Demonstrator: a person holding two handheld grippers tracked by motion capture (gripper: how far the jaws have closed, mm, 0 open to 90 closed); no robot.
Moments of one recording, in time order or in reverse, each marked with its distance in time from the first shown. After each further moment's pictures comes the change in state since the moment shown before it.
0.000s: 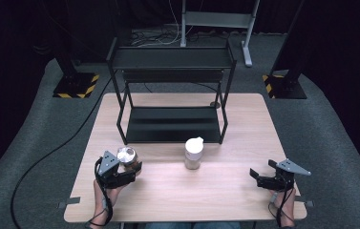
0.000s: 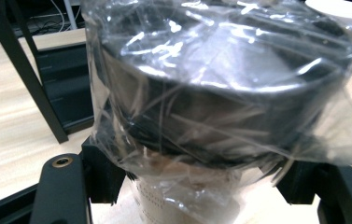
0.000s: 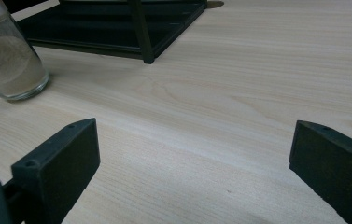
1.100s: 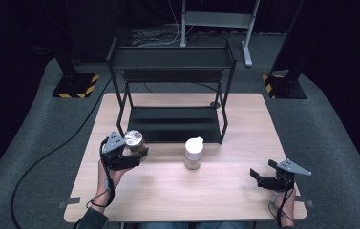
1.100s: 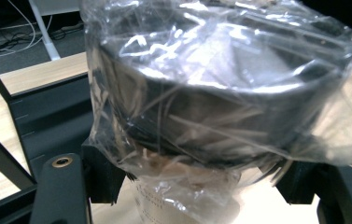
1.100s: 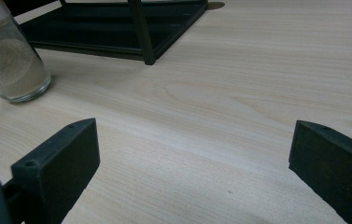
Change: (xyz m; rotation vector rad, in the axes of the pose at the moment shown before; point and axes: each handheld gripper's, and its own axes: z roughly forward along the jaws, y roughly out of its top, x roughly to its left) left arm 0.023 0.056 0.021 0.010 -0.103 0.044; right arm -0.002 -0.001 0.000 -0.003 0.006 0.008
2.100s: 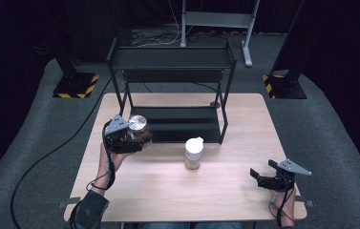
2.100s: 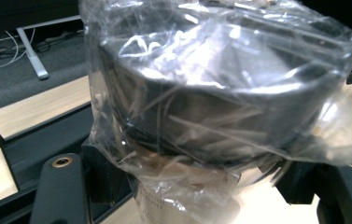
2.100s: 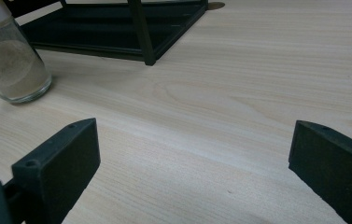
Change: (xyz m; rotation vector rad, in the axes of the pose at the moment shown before) left arm 0.022 0.047 0.013 -0.004 -0.062 0.047; right arm -0.001 -0.001 0.000 -0.003 0.003 0.005
